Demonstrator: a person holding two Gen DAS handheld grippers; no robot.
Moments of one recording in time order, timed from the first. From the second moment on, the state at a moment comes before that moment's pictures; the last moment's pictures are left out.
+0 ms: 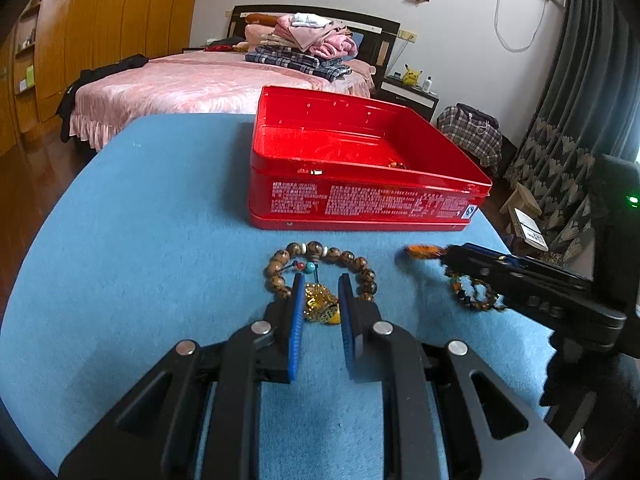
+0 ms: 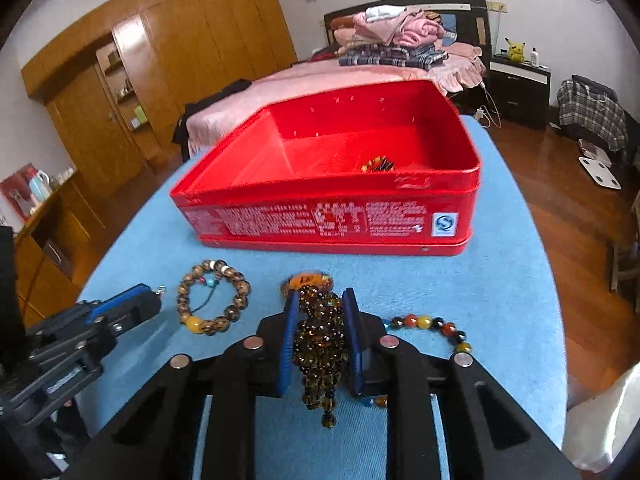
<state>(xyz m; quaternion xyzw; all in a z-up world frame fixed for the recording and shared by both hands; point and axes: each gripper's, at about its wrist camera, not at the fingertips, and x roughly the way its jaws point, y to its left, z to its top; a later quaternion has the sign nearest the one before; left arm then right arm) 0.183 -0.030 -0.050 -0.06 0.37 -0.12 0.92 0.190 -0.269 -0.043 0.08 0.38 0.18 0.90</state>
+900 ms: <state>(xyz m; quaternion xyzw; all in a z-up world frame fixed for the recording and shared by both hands) 0.222 -0.053 0.003 -0.07 0.31 -0.14 0.94 0.207 -0.286 0.045 0.09 0.30 0.20 0.93</state>
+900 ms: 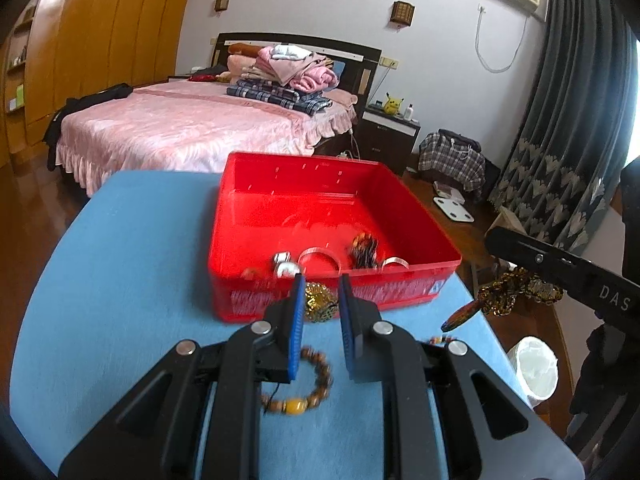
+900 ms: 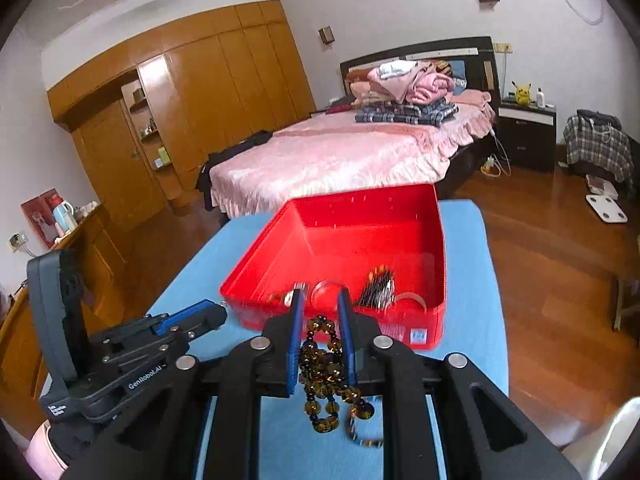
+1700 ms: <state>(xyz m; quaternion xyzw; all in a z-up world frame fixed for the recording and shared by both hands) 0.322 -0.067 -0.003 -0.05 0.33 -0.14 0.93 0.311 -0.279 0.015 0.10 0.31 0.17 0.93</state>
